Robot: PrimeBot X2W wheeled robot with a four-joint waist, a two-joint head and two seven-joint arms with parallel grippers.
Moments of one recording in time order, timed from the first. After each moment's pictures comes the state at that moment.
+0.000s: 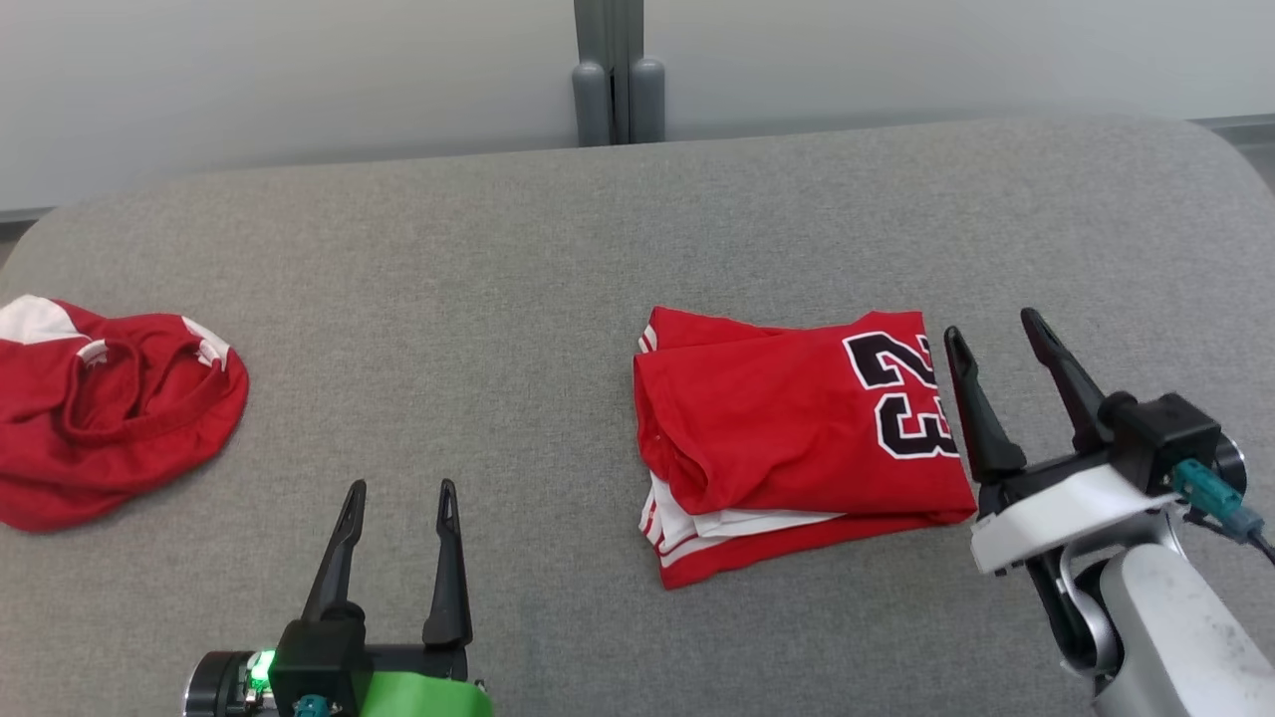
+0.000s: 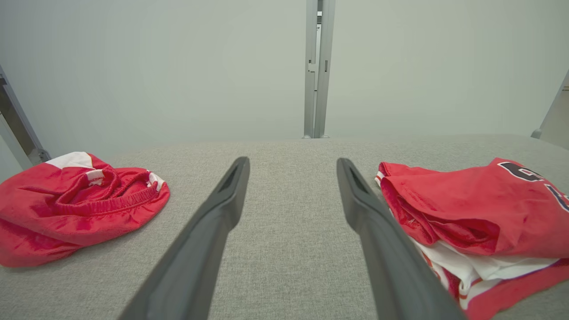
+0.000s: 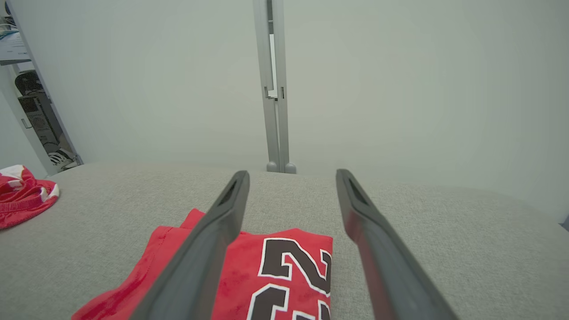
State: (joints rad) left arm 0.07 0.05 -0.22 0.01 -0.12 0.10 -0.26; right arm -0.24 -0.27 0.20 0.22 0.33 0.13 -0.26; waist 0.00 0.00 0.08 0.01
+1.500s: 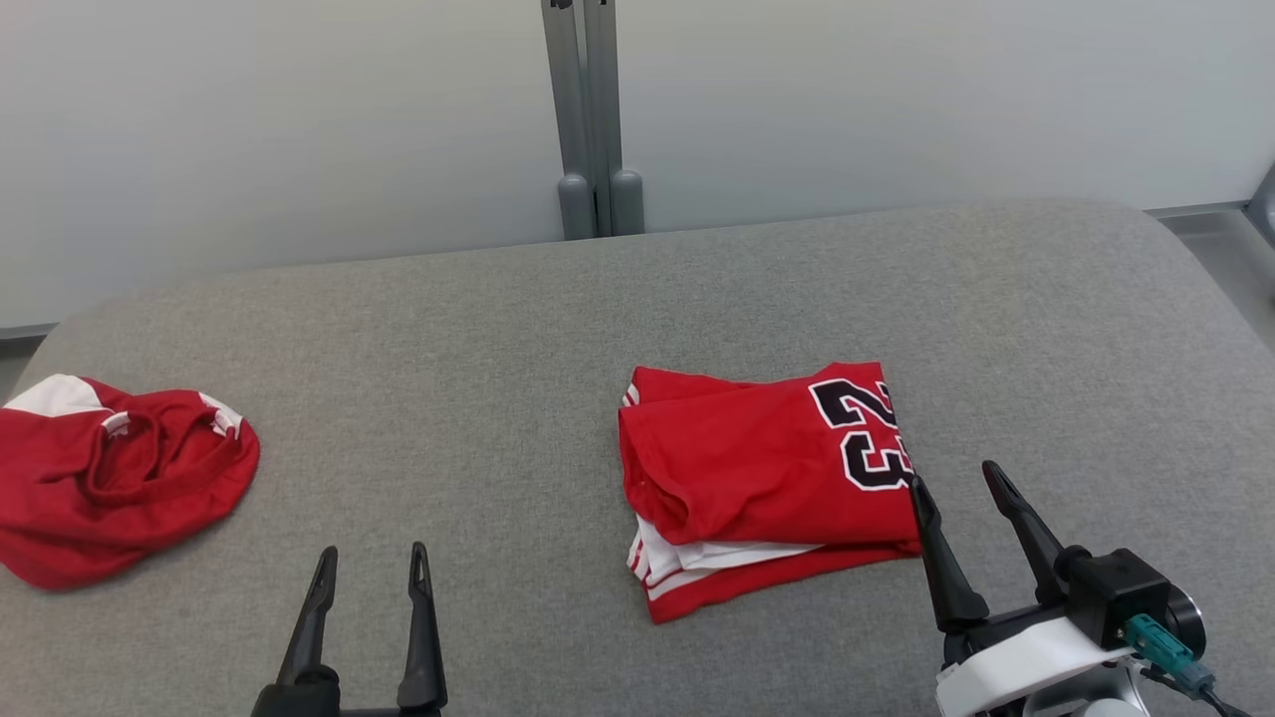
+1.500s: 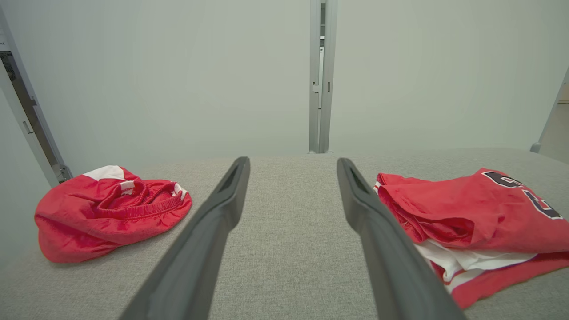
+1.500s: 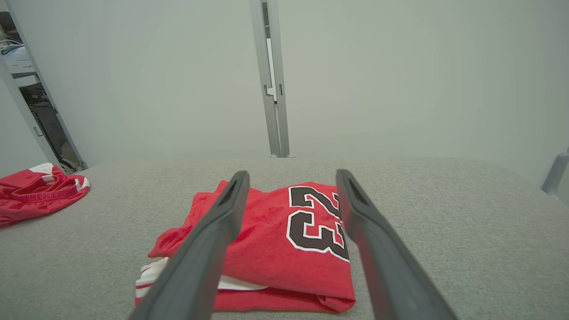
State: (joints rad) left arm 0.19 0.05 -0.16 -0.03 -0.10 0.09 -0.26; right arm 0.04 -0.13 0.15 0.11 0.20 0.13 -0.26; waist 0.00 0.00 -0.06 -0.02
